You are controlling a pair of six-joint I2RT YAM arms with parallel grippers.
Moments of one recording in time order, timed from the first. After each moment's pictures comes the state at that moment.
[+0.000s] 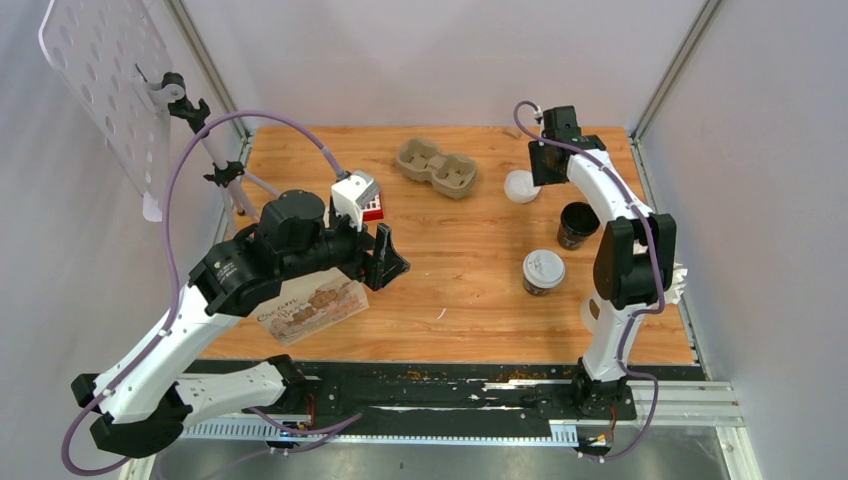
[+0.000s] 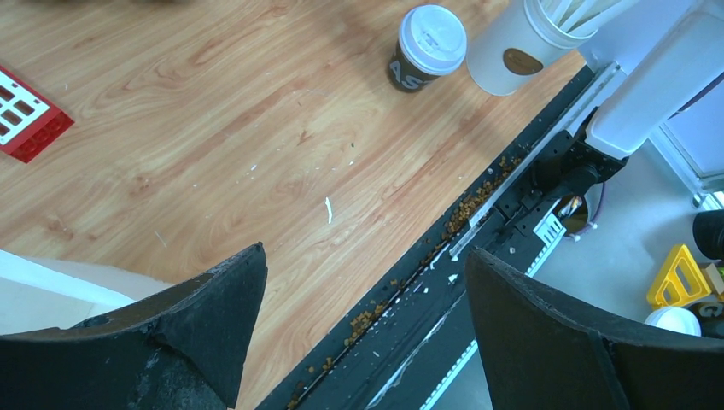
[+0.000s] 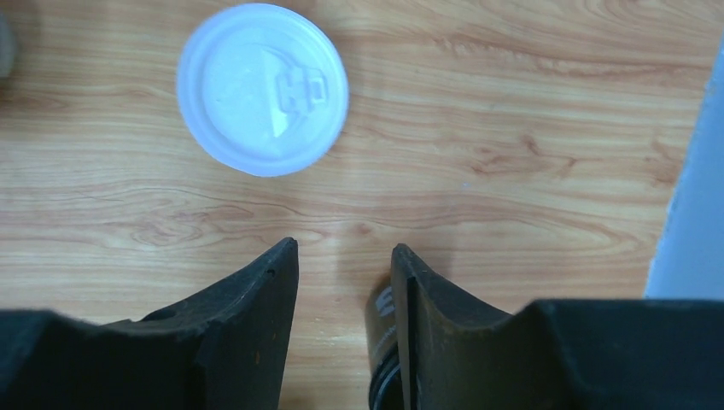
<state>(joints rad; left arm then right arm) -0.85 0.97 1.37 -0.86 0.10 -0.30 0.15 1.94 1.70 -0.70 0.19 -0.04</state>
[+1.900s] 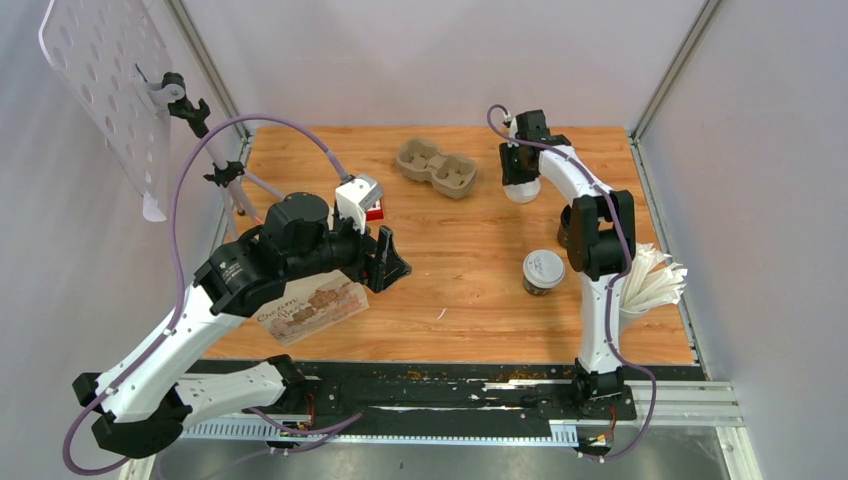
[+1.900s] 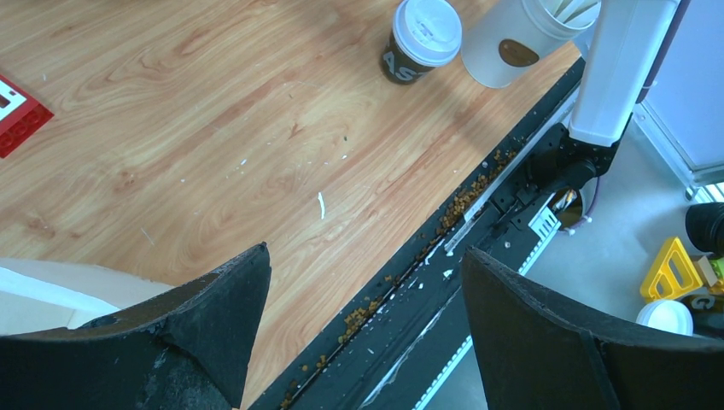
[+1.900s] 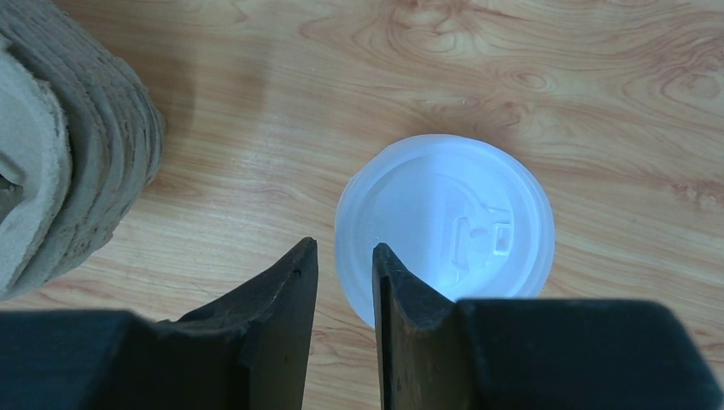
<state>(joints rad) -0.85 0.97 1.33 -0.83 0.12 -0.32 0.19 2.25 1.92 -0.61 -0.07 0.01</state>
